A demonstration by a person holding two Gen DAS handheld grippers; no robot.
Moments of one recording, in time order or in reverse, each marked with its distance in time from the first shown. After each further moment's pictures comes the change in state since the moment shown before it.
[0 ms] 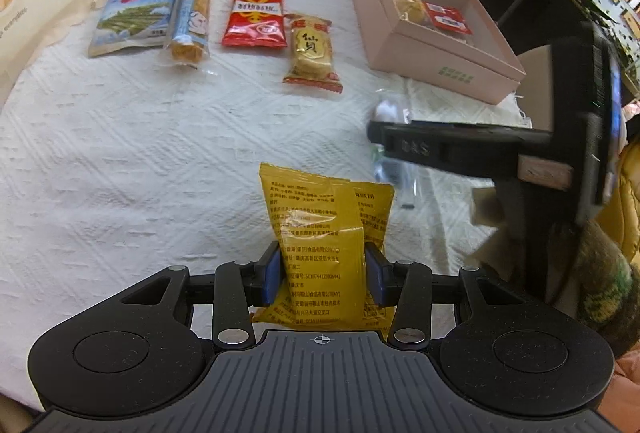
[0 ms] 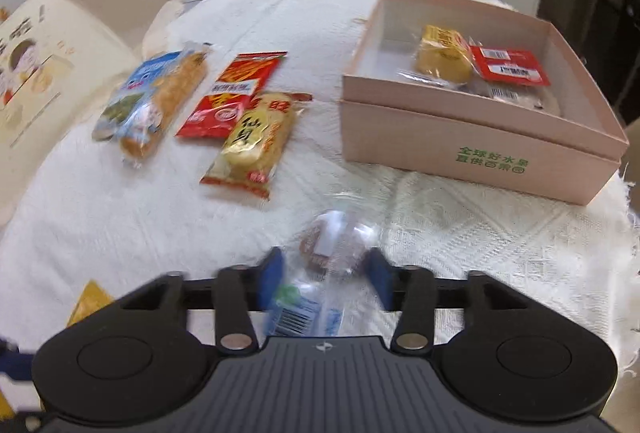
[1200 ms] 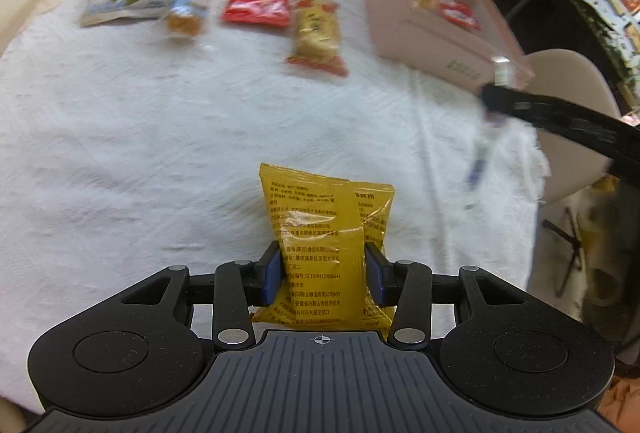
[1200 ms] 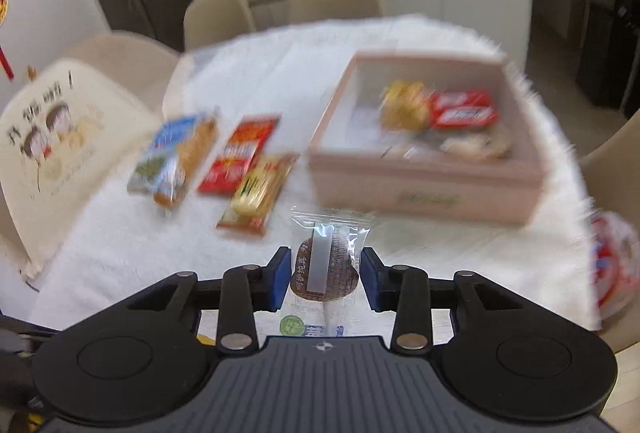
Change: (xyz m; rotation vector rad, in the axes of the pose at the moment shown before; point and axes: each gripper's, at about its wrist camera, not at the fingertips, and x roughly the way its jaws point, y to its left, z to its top) left arm 0.011 0.002 0.012 -0.056 0.040 -0.053; right arm -0.086 -0.045 0.004 0.060 -0.149 0.043
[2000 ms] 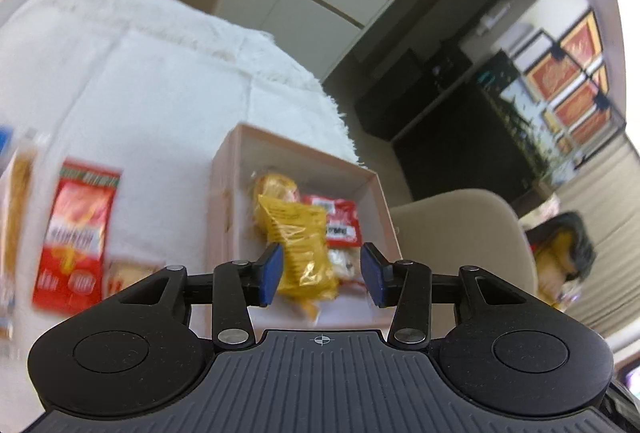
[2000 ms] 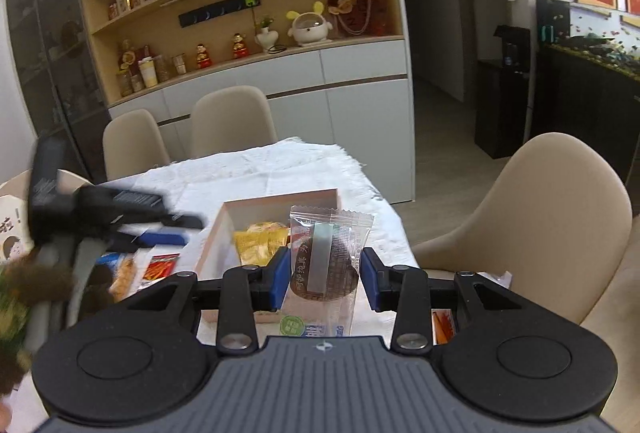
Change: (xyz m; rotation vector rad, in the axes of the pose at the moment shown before) left arm 0.021 -0.061 0.170 -0.038 -0.286 -0.296; right arm -0.117 -0.076 0.032 0.159 -0.278 -0.230
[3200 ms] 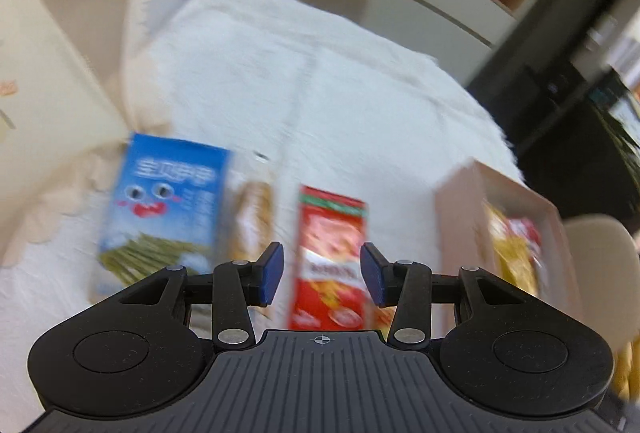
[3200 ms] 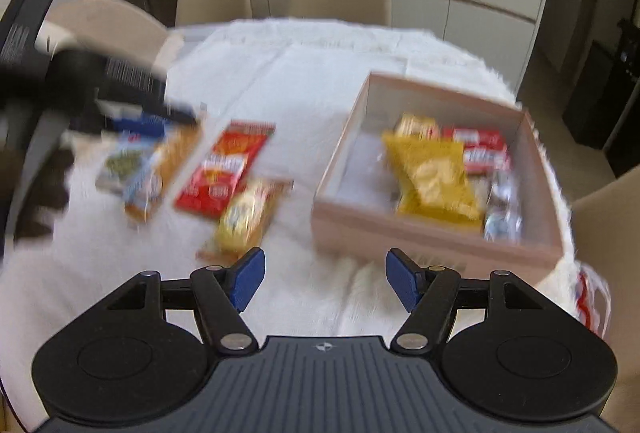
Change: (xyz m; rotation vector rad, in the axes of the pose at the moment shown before) left arm -0.037 0.136 0.037 -0.062 -0.018 0.361; right arm 0.133 0.154 -0.062 -0.302 0.335 0.150
